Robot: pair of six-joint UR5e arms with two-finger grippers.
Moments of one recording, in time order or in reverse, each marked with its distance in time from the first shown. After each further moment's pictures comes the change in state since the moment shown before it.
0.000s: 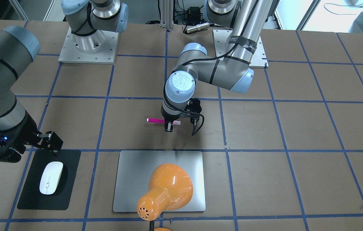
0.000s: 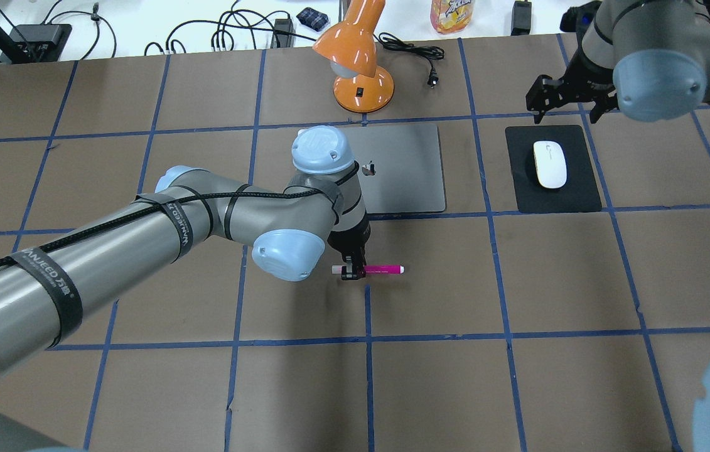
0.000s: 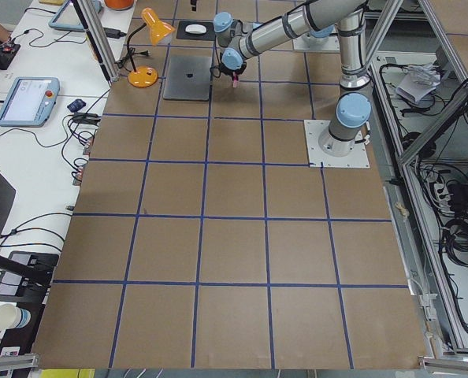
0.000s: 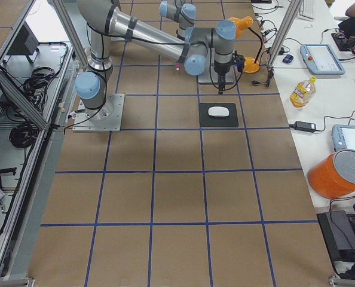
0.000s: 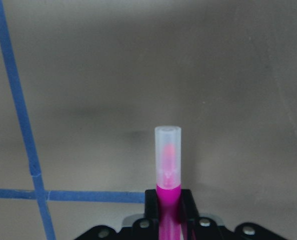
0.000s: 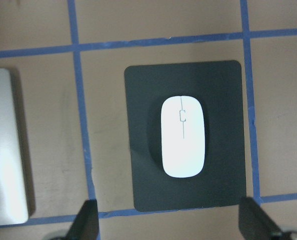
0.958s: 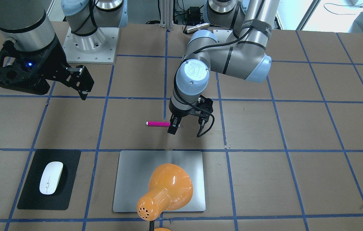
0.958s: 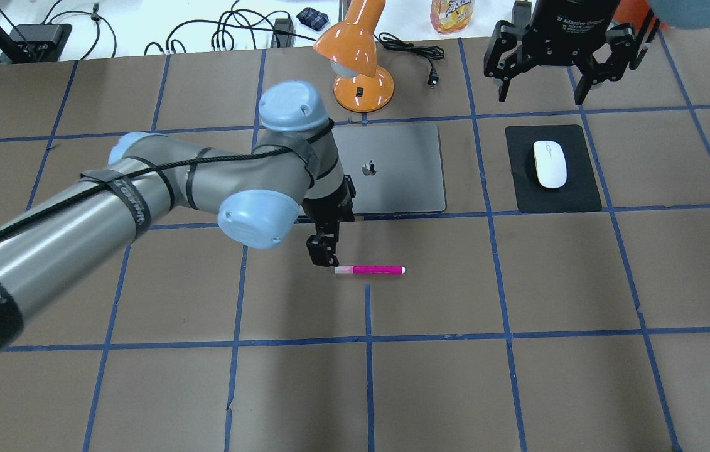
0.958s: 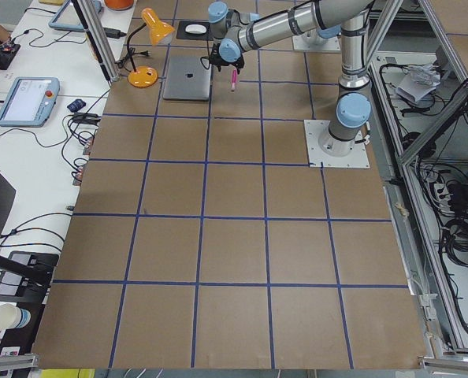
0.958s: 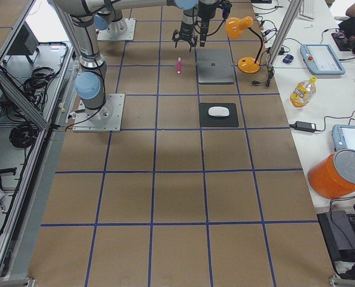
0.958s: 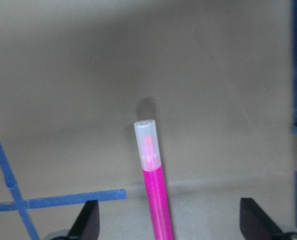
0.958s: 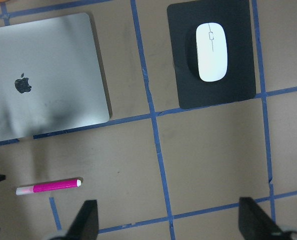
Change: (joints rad) left arm 0.096 0.132 0.088 -0.241 0.026 0.366; right arm 0.180 -0.126 -0.223 0.482 -0.033 0.271
